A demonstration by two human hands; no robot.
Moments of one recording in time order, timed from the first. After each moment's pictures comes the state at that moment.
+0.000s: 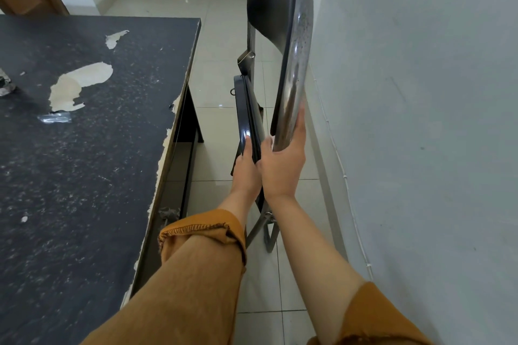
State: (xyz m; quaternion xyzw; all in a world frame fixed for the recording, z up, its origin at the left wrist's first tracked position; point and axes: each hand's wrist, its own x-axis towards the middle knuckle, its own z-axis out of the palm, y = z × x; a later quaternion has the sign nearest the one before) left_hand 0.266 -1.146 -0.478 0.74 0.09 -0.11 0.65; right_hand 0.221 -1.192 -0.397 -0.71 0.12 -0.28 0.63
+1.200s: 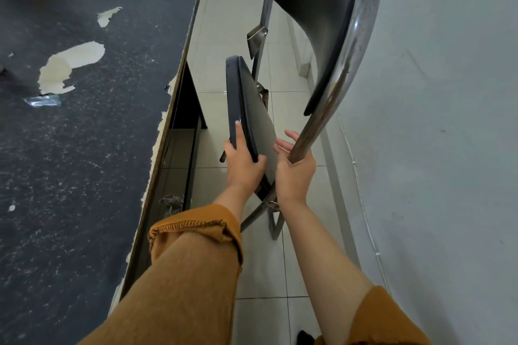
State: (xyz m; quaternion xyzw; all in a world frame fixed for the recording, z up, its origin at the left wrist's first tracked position) left_hand 0.253 -1.138 -0.482 0.86 0.07 -0.05 0.50; right_hand 0.215 -1.212 -0.460 -0.66 0.21 -0.19 0.70
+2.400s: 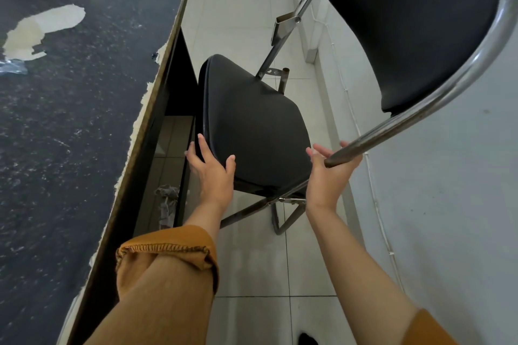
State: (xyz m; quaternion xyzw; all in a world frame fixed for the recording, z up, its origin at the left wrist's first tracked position) left_hand 0.245 -1.093 -0.569 0.87 0.17 0.04 0.46; right_hand 0.220 -1.246 -0.537 -0.61 0.30 -0.25 0.69
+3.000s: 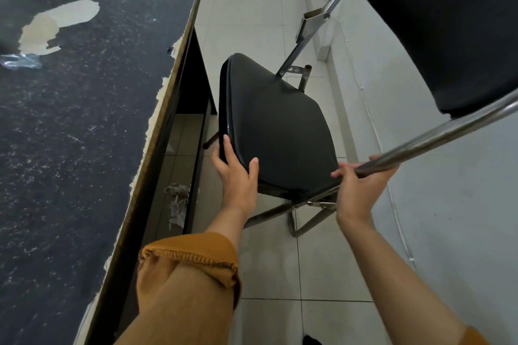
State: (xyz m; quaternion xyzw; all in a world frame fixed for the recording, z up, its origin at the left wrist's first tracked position) left_hand 0.238 -1.100 -0.580 0.84 0.13 0.03 0.52; right_hand 0.214 -1.265 -0.559 -0.64 0.28 -0.26 0.66
